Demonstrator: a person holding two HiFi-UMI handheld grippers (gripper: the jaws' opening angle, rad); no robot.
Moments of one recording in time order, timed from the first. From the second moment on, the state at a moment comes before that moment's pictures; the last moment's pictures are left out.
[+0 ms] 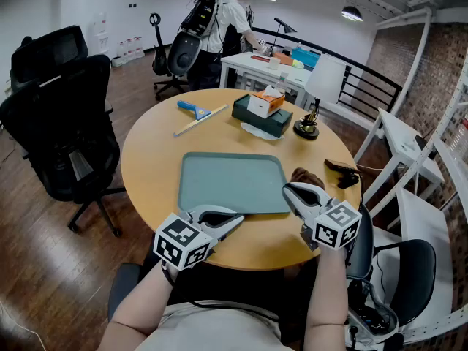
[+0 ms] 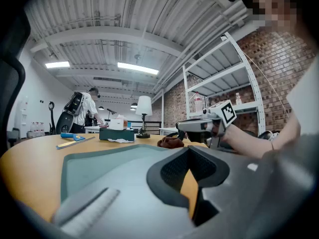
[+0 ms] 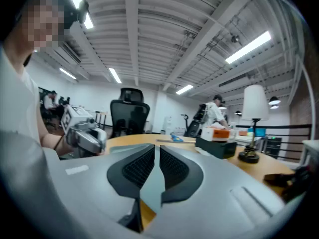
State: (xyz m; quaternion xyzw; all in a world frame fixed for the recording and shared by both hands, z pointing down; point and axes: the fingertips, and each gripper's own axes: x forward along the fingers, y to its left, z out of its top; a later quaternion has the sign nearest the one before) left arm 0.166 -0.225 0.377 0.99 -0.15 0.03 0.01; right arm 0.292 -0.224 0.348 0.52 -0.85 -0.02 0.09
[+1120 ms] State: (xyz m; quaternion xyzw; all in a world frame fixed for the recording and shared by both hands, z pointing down) left arm 0.167 -0.235 0.372 0.99 -0.15 0.03 0.00; right arm 0.454 -0.312 0.467 0.54 -0.73 0.20 0.36
